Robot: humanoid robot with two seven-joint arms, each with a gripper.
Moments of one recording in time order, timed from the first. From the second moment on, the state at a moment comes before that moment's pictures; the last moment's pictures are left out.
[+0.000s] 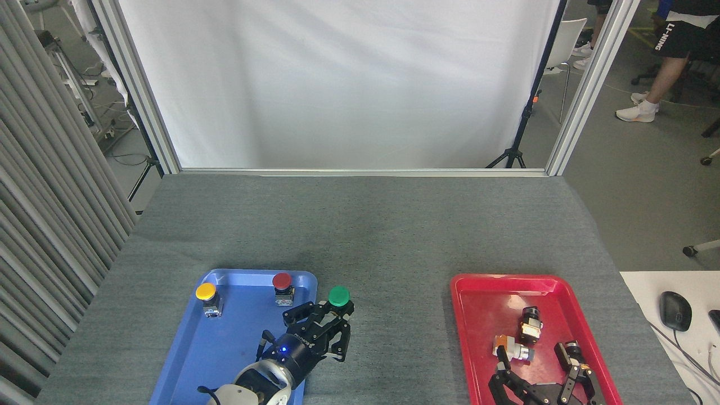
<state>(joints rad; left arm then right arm) -0.32 0.04 -0.40 -1.08 -1.37 -0.32 0.16 0.29 0.07 -0.16 -1.78 1.53 -0.22 -0.07</state>
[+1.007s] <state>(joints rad) -0.43 -0.13 -0.49 -0.78 -1.50 -0.30 0.18 0.29 0.07 -0.16 -1.75 1.53 -0.18 -0.07</state>
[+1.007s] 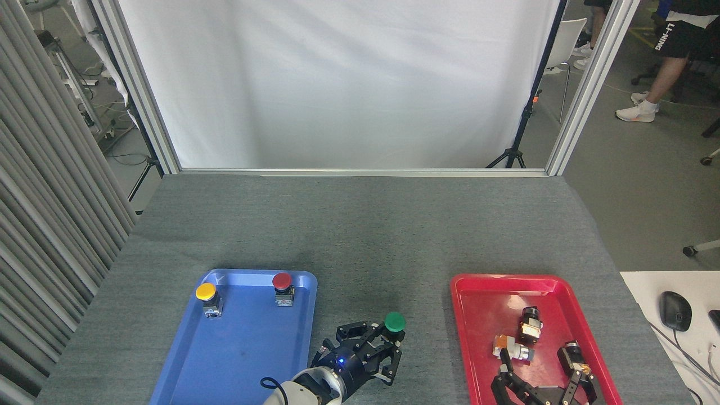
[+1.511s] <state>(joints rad) -0.28 -0.09 -0.48 -1.08 -1.50 -0.23 0.18 0.29 0.08 -0.15 -1.75 1.53 -0.17 -0.06</state>
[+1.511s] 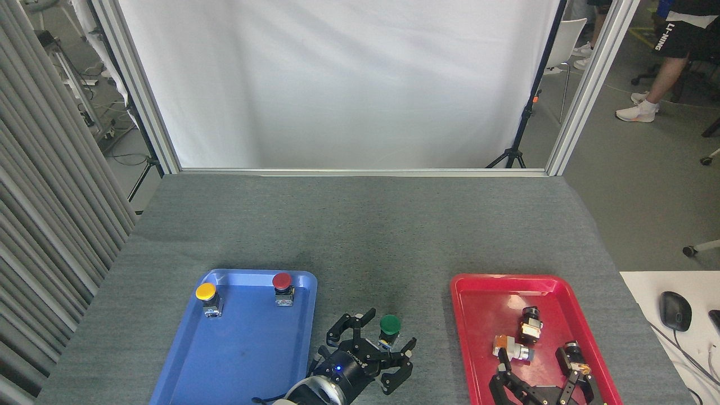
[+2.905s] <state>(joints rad) 0.18 0.11 0.03 -1.57 -1.37 0.05 0.19 -0.02 0.20 0.25 -1.29 1.62 0.04 -0.07</state>
